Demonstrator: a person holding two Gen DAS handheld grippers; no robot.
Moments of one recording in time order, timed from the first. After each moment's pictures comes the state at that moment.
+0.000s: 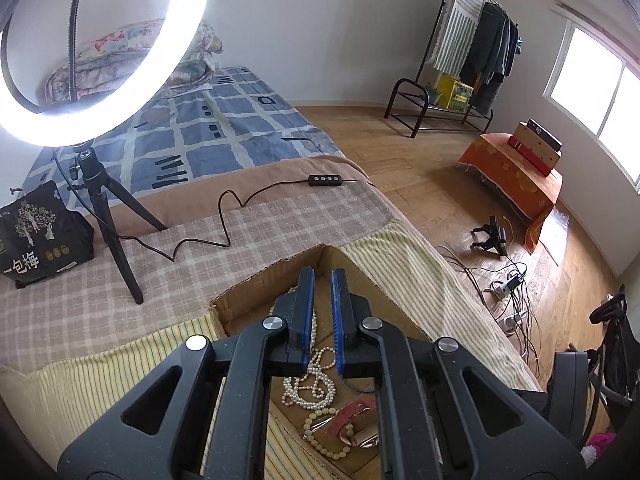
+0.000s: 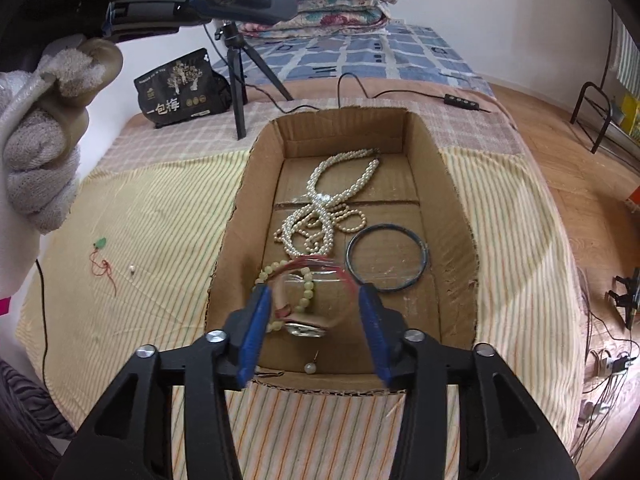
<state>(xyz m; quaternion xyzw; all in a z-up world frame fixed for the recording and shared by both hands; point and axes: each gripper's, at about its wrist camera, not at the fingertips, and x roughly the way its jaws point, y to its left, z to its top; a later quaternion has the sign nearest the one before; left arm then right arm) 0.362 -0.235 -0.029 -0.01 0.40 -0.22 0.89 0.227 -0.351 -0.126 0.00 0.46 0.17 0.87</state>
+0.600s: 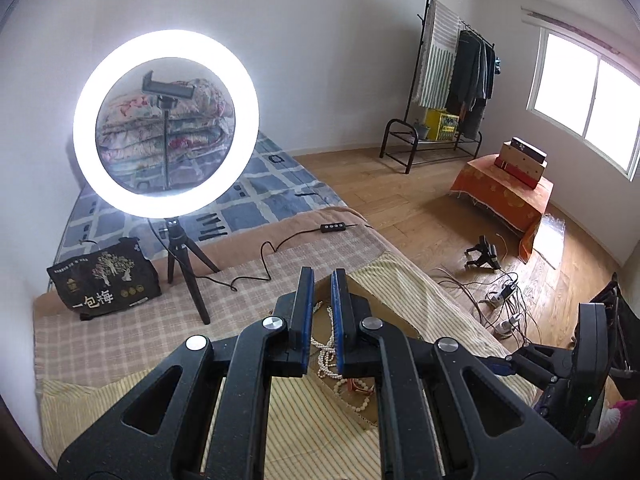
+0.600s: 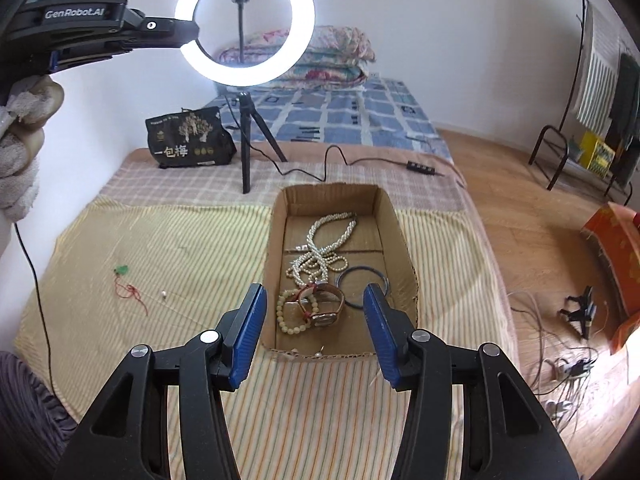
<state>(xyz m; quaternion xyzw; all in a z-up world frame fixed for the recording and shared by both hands) 0.257 -0.151 0.094 0.02 0.31 -0.23 0.92 0.155 -0.330 -0.023 -0.04 0.39 0.11 0.91</state>
